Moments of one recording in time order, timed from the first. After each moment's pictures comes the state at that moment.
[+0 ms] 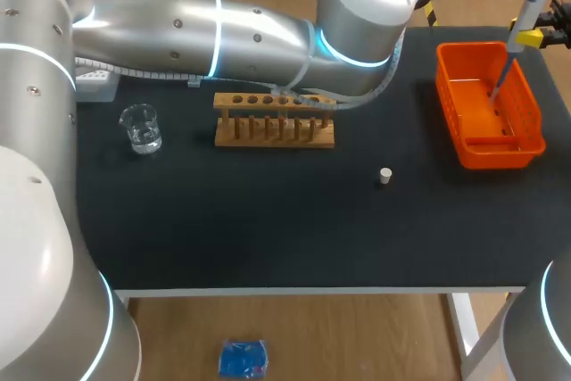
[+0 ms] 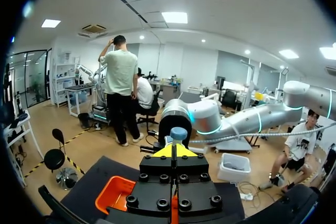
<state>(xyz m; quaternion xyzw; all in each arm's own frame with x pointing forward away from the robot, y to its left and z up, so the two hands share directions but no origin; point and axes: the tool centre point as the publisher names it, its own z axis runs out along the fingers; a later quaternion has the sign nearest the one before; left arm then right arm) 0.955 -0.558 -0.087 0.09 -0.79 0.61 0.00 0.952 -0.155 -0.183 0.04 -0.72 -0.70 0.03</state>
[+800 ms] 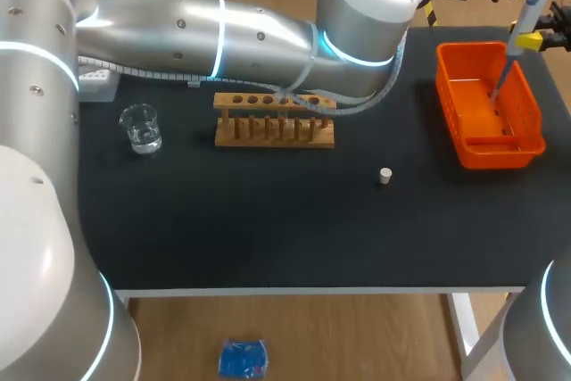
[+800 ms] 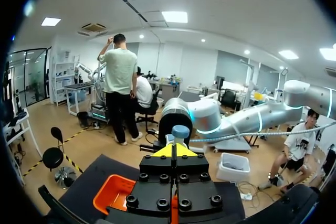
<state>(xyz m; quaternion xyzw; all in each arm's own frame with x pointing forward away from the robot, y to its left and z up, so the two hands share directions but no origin) 0.956 -0.560 -0.097 0.09 -0.79 0.61 0.01 0.952 -0.156 -0.188 0.04 -0.72 -0.70 0.03</state>
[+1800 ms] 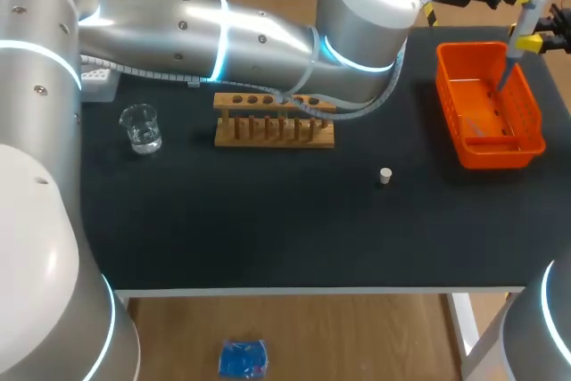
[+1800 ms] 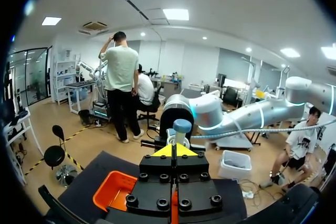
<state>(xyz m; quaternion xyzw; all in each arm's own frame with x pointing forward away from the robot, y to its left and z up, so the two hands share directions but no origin) 0.955 -0.559 -0.107 0.10 -0.80 0.60 0.00 0.952 -0.157 -0.190 0.04 -0.71 -0.70 0.03</state>
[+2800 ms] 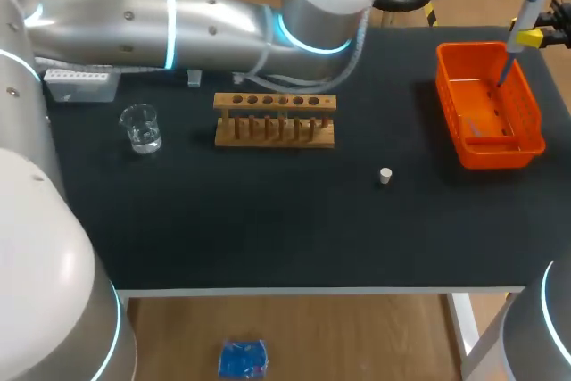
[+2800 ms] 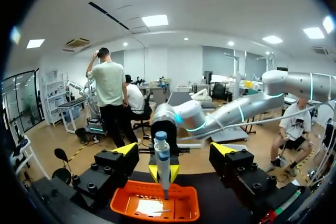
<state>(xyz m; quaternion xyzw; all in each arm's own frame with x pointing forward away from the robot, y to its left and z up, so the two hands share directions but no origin) 0.931 -0.507 -0.054 0.00 -0.79 0.61 -0.02 0.954 -0.155 -0.184 0.04 -0.71 -0.70 0.03</state>
